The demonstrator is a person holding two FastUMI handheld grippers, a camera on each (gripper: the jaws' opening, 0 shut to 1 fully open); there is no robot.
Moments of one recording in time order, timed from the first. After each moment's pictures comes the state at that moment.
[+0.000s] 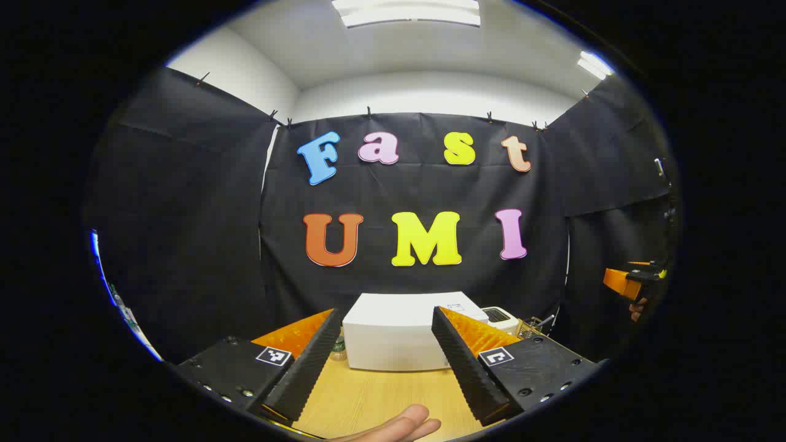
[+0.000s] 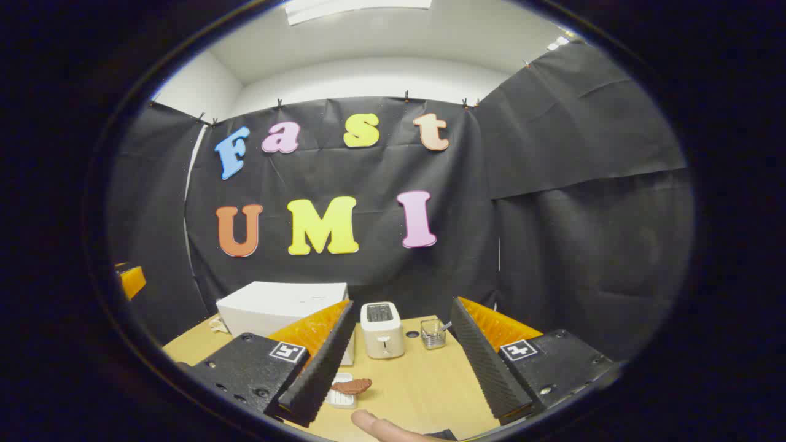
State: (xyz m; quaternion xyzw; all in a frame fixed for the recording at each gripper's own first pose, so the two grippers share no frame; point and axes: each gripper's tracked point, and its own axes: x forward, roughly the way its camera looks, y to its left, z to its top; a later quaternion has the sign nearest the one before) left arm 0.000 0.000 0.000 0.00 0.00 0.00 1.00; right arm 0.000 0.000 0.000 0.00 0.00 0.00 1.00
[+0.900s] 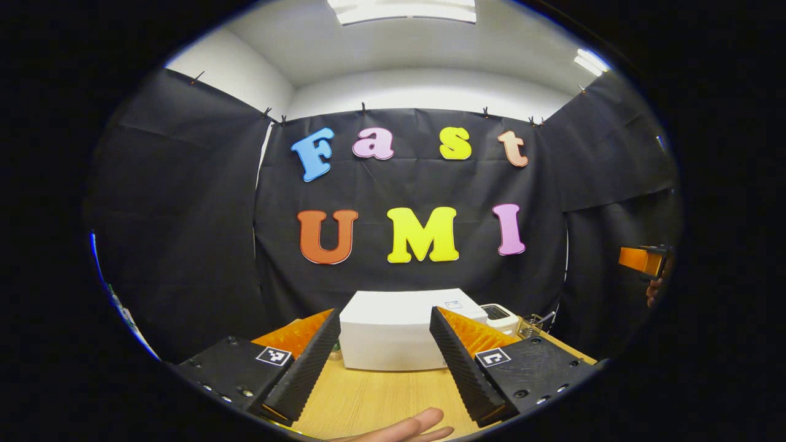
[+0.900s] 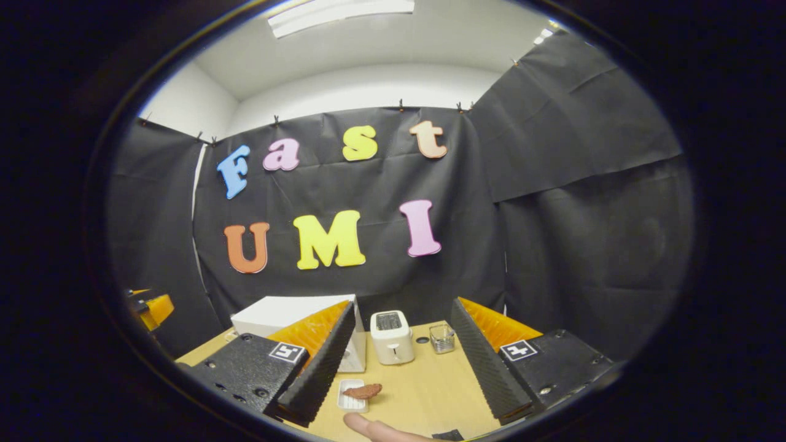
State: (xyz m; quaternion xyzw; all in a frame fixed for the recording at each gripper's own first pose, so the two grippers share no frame) left arm 0.015 -0.019 -0.015 0.01 0.01 -0.02 1.00; right arm -0.014 -0.002 0.017 0.03 -0.02 0.03 1.00
